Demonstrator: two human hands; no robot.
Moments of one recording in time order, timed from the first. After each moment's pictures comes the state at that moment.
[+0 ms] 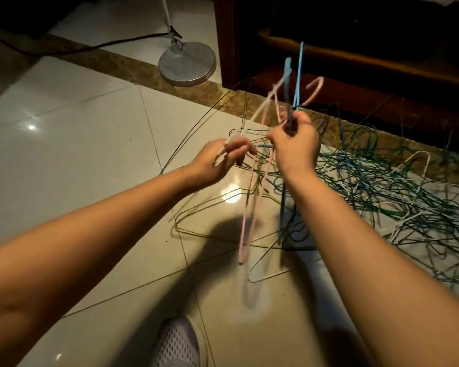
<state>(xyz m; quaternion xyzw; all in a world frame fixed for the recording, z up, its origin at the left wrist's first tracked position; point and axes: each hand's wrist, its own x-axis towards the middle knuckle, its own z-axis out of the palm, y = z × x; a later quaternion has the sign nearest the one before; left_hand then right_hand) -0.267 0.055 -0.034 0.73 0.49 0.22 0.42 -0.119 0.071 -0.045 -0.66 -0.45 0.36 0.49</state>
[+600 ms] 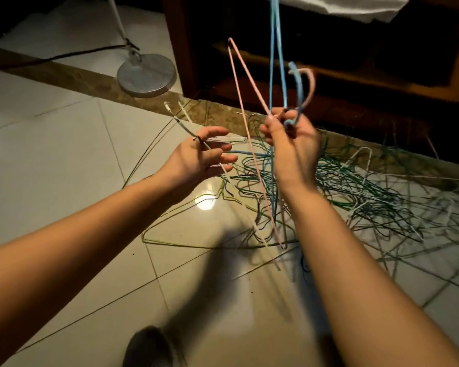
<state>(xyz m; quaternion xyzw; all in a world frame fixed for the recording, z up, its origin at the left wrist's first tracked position) -0.215 0.038 0.005 0.44 0.50 0.37 0.65 -0.067 0.038 -0.007 -0.57 -0.44 0.33 0.61</state>
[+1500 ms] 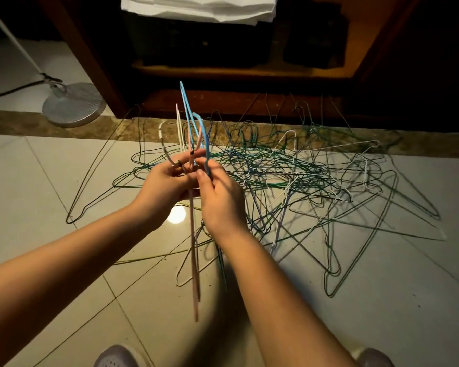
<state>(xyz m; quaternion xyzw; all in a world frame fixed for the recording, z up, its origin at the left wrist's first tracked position) -0.133 -0.010 0.014 0.51 0.47 0.33 0.64 -0.043 -0.057 0.002 -0.65 -0.43 0.39 0.48</state>
